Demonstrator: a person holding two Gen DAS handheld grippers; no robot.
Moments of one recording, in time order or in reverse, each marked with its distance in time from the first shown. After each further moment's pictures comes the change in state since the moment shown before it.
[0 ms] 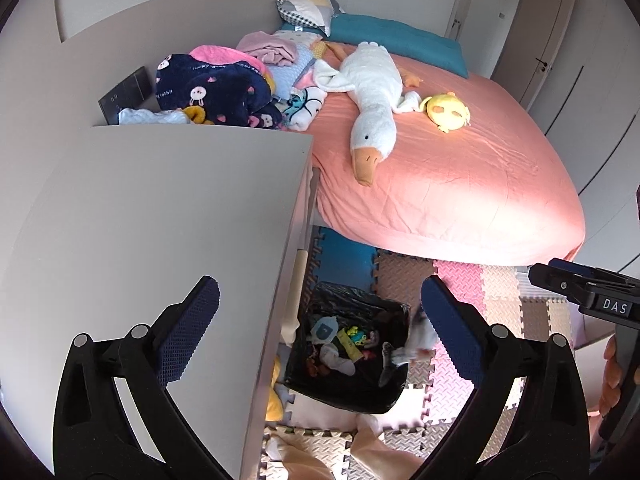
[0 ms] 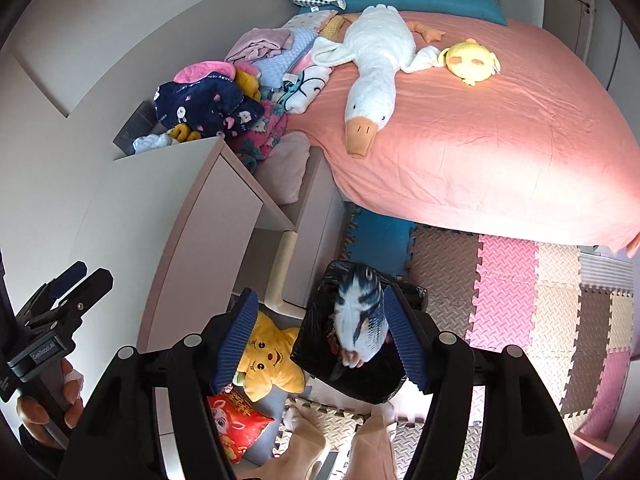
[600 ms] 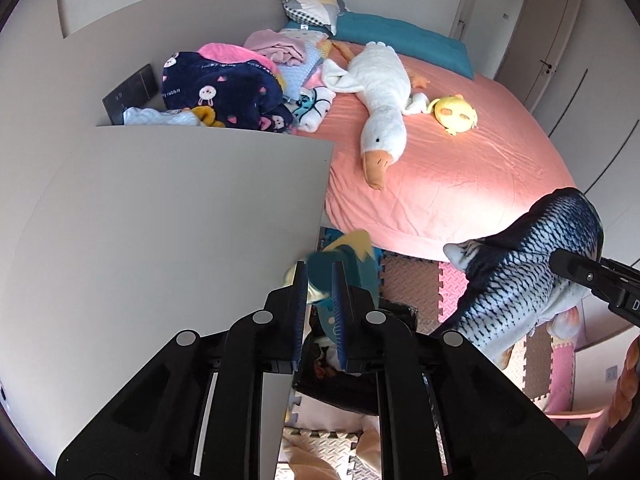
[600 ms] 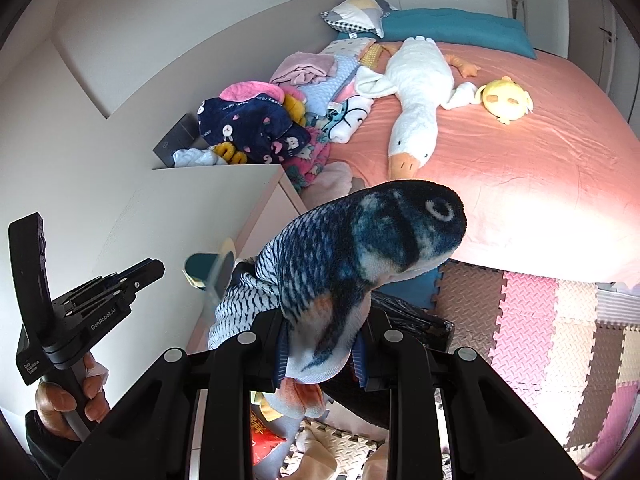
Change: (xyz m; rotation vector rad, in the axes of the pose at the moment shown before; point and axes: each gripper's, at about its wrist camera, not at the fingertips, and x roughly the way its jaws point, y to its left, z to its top) left arm 0.011 0.022 0.017 0.001 0.006 0.003; right arm -0.018 0.047 0.014 -0.072 -0.100 0.079
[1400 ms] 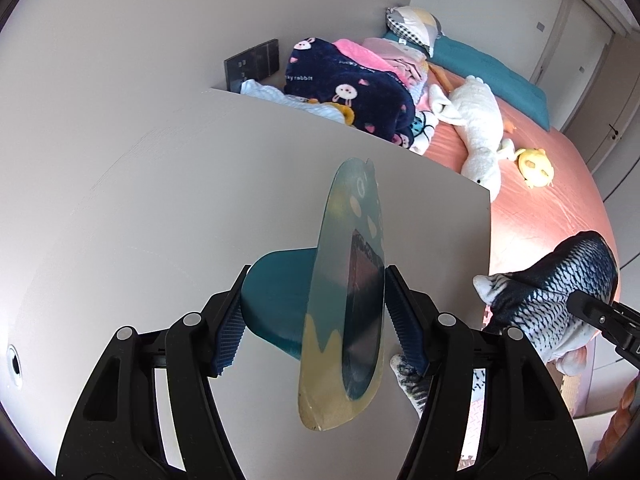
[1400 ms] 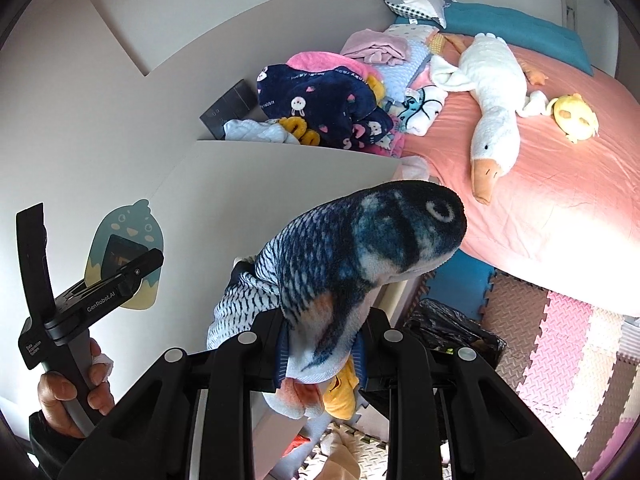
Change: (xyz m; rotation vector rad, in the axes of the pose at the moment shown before) left arm -0.011 0.152 0.002 -0.242 -0.015 0.152; right arm 0.075 0.120 0.031 -0.111 0.077 0.101
